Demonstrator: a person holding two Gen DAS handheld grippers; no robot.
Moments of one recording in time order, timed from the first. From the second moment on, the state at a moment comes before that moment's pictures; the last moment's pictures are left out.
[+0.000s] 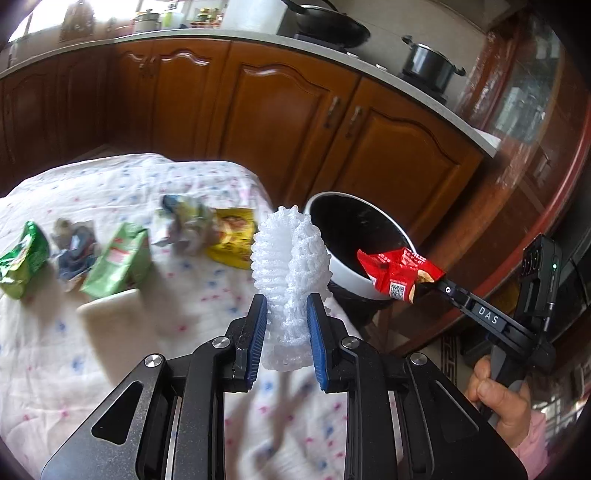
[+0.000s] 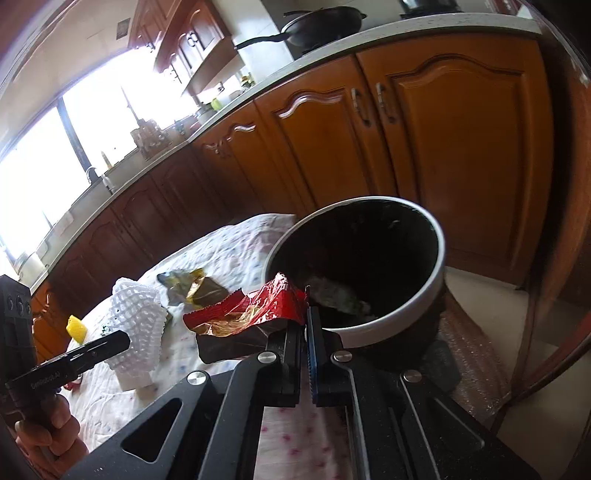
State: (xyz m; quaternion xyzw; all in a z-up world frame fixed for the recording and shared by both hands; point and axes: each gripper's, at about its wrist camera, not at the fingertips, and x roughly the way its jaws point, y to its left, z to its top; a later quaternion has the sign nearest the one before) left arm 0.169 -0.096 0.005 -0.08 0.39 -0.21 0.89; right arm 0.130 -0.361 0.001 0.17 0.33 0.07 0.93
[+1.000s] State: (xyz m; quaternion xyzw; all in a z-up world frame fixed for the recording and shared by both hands) left arm 0.254 -0.229 0.002 0.02 0.43 -0.26 0.86; right arm 0.187 -0.416 -0.002 0.12 0.36 0.02 0.93
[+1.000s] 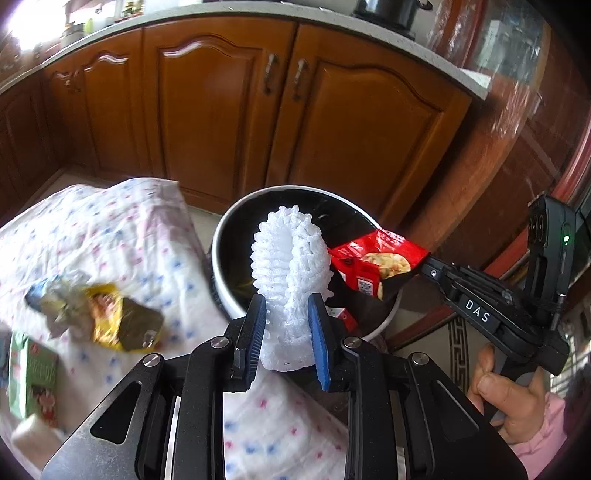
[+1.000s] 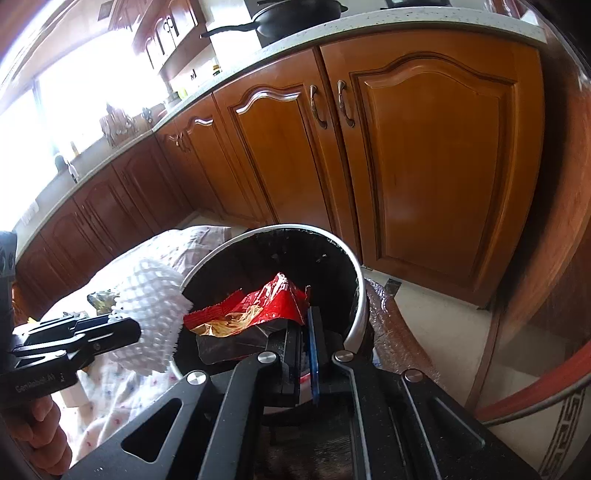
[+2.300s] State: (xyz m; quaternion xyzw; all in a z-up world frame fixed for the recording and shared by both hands) left arm 0.178 -0.120 -0.001 -0.08 0.41 -0.21 0.88; right arm 0.138 -0.362 -0.011 0.20 0.34 0.08 0.92
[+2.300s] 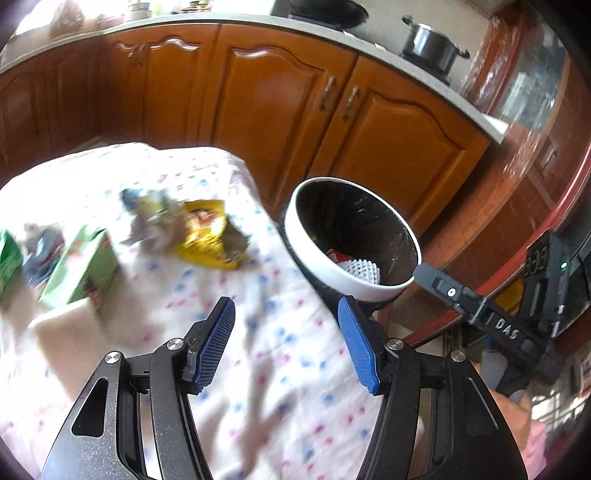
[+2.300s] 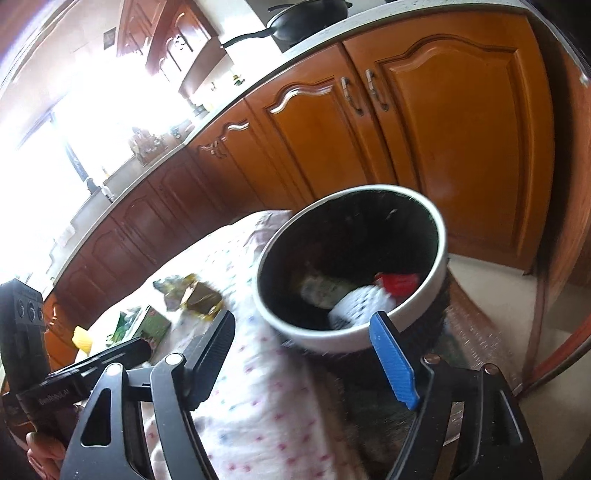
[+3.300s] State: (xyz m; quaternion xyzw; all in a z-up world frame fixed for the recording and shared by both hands) left arm 0.147 0.012 -0.024 -0.17 0.40 -0.10 0.89; right arm 0.153 -0.243 -0.018 0.14 0.37 0.18 0.90
